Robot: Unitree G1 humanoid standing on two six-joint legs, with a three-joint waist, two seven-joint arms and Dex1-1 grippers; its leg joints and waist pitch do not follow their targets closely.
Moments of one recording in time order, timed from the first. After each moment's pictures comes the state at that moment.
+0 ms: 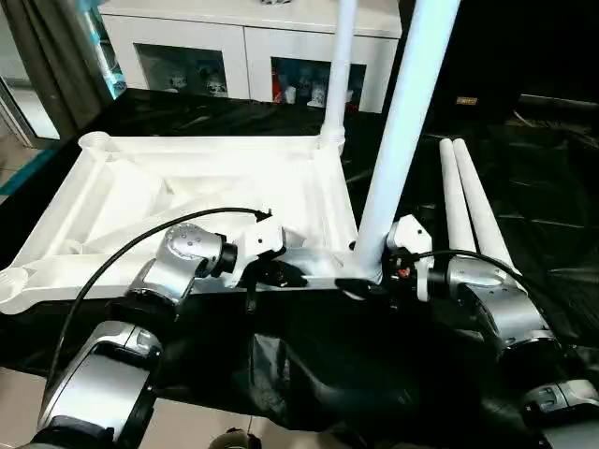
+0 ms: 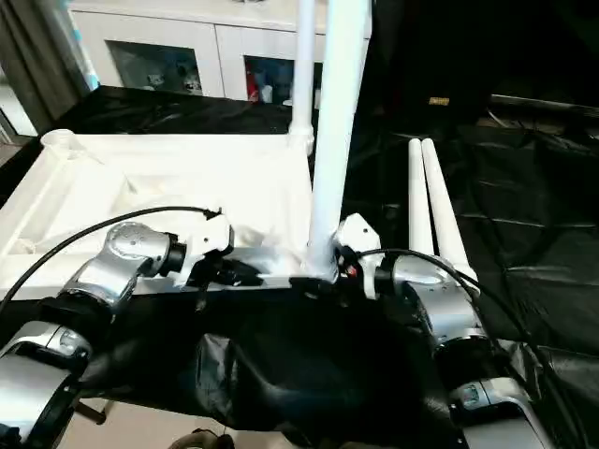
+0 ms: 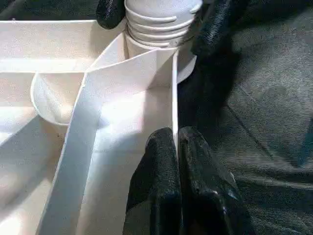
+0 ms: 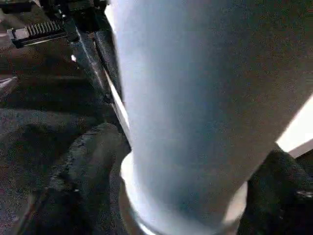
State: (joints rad) left arm -0.72 0.30 -0.23 0.85 0.07 -0.13 -1.31; right arm -0.48 -0.38 0.16 0.55 0.15 0.05 1.11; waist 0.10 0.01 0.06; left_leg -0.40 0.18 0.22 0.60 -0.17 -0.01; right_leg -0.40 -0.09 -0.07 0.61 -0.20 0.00
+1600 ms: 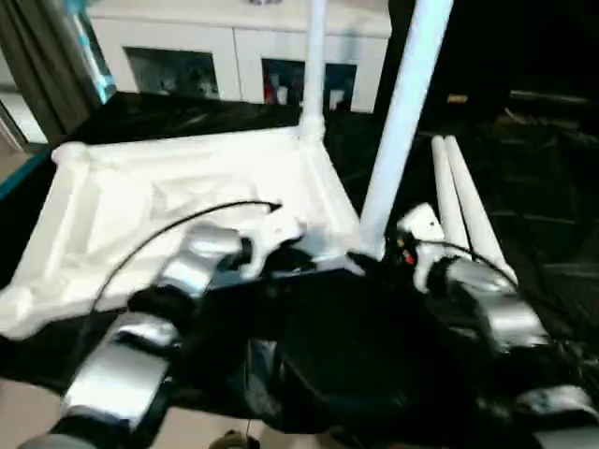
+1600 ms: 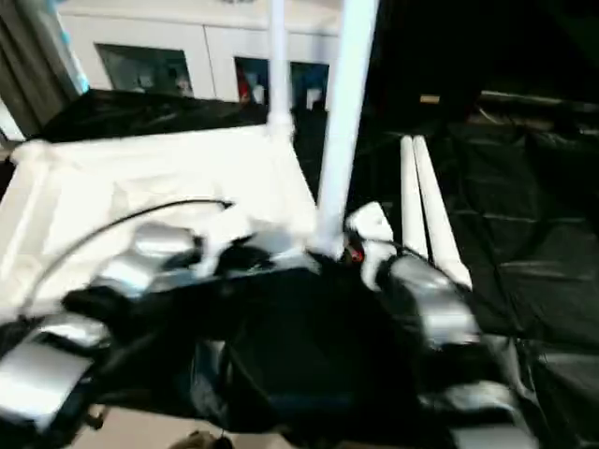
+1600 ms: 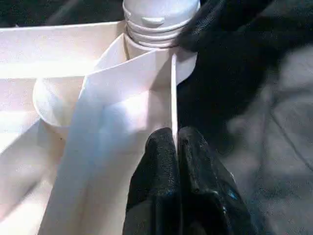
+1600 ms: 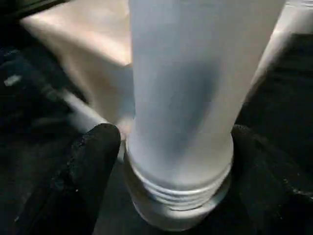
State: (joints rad) left arm -0.77 0.26 -0.23 0.93 0.09 -0.13 -1.19; right arm -0.46 -0.34 0.11 0.53 0.15 0.09 0.93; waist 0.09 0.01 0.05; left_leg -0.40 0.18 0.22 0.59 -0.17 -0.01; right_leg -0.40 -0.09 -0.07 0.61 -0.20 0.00
